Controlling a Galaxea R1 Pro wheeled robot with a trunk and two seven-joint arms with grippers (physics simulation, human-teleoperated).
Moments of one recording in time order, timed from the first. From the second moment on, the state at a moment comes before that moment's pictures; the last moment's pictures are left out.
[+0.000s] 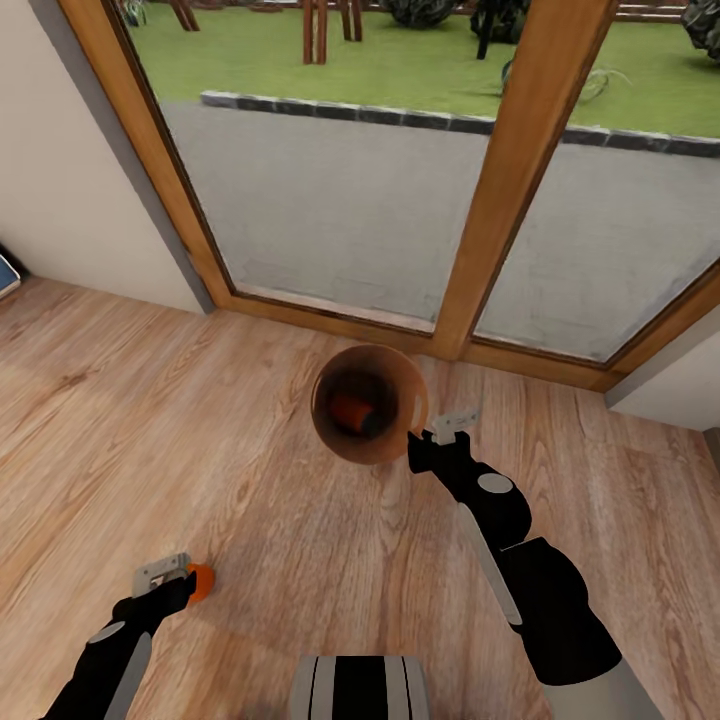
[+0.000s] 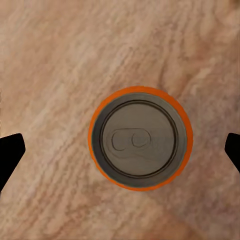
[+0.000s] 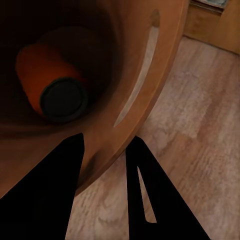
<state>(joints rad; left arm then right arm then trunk) -0.27 0.08 0.23 -1.05 0.16 0.31 0.12 -0.54 0.02 0.30 -1.57 -0.07 0.68 -0.08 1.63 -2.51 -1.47</state>
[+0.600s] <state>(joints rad) -0.27 0.08 0.23 -1.06 0.16 0.30 0.11 -0.54 0.03 0.32 -1.57 -0.07 0.67 -0.08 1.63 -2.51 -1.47</state>
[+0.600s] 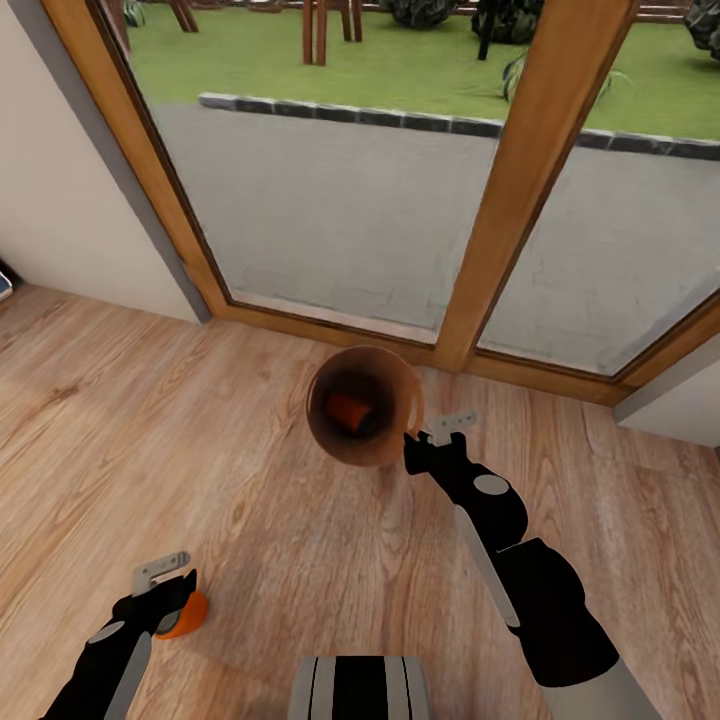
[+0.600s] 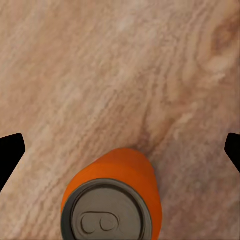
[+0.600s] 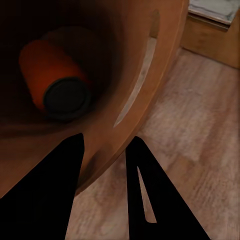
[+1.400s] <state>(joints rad) -0.26 0.08 0.23 -1.05 0.16 0.29 0.11 -0.54 0.03 0.33 -1.58 -0.07 0.68 -0.09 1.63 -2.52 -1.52</state>
